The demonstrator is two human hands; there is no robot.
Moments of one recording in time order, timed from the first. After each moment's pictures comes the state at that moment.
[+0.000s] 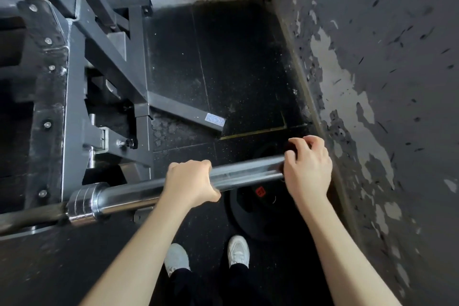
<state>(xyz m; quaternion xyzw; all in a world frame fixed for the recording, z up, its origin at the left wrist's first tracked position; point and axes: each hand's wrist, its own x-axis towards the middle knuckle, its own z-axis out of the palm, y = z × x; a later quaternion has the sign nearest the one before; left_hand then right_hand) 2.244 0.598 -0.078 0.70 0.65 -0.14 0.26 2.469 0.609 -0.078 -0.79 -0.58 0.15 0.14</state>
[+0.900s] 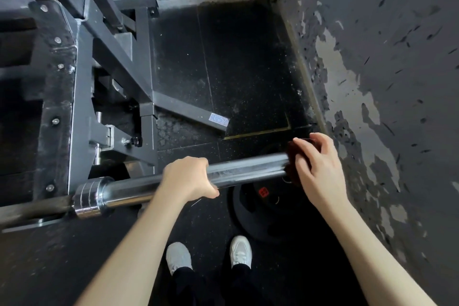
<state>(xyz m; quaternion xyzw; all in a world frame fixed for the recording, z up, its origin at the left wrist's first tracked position) 2.236 0.601 -0.071 0.67 0.66 -0.18 0.29 2.502 0.601 -0.078 -0.70 -0.68 0.16 0.16</state>
